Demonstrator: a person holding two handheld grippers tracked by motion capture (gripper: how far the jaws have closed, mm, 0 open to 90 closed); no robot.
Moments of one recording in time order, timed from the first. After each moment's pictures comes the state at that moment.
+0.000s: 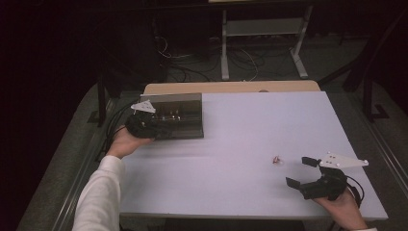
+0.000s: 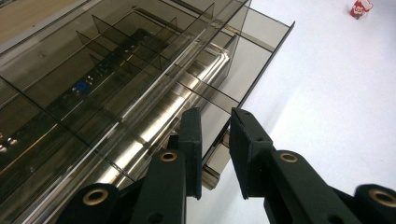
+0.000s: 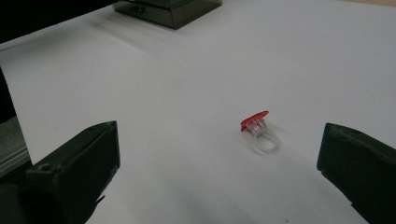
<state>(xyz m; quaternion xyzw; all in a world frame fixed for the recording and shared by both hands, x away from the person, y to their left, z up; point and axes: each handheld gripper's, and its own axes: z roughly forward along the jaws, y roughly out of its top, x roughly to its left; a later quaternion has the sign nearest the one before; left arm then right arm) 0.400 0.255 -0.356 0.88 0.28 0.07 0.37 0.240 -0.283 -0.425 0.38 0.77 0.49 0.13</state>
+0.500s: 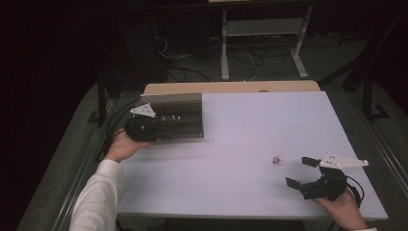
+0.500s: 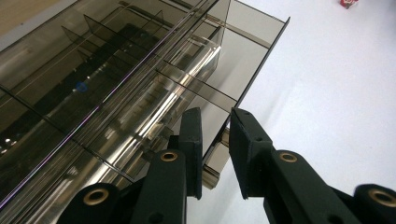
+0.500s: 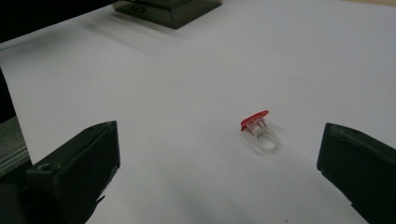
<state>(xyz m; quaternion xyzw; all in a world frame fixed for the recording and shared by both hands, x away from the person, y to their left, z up) 0.389 0.253 -0.356 0.89 0.27 0.07 0.37 0.240 -0.283 -0.425 0.38 0.77 0.49 0.13</state>
